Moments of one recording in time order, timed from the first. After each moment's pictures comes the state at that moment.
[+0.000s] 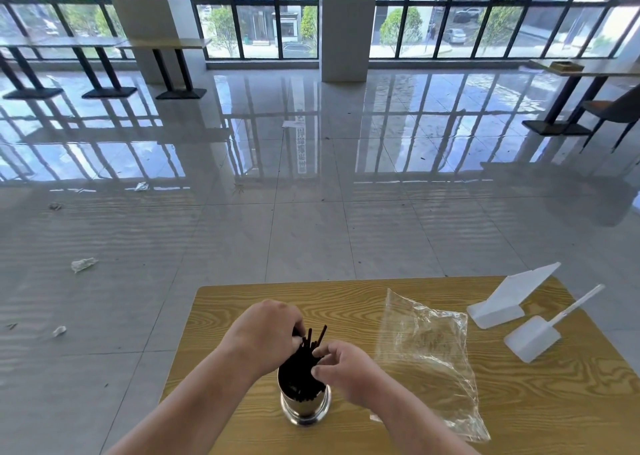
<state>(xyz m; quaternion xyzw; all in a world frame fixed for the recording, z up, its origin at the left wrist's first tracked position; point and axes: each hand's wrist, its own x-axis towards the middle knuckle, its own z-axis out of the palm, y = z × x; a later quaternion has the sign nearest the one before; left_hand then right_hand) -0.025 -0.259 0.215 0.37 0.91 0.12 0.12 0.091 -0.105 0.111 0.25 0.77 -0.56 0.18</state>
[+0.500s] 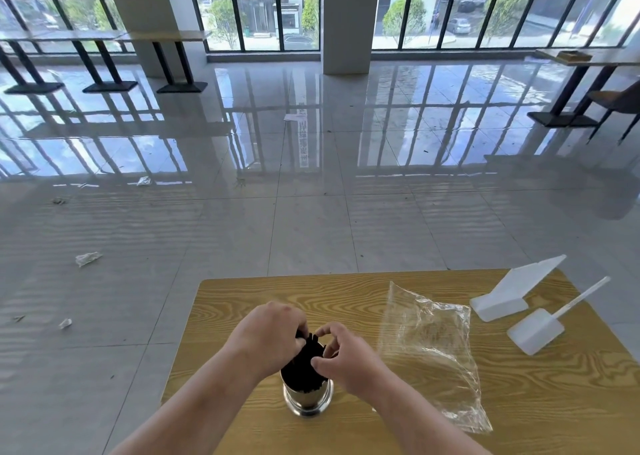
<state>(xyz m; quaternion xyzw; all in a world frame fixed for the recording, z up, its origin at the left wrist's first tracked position) -0.016 -0.261 0.207 0.37 0.91 0.11 0.15 0.090 -0.110 0.115 0.22 0.82 -0.51 0.11</state>
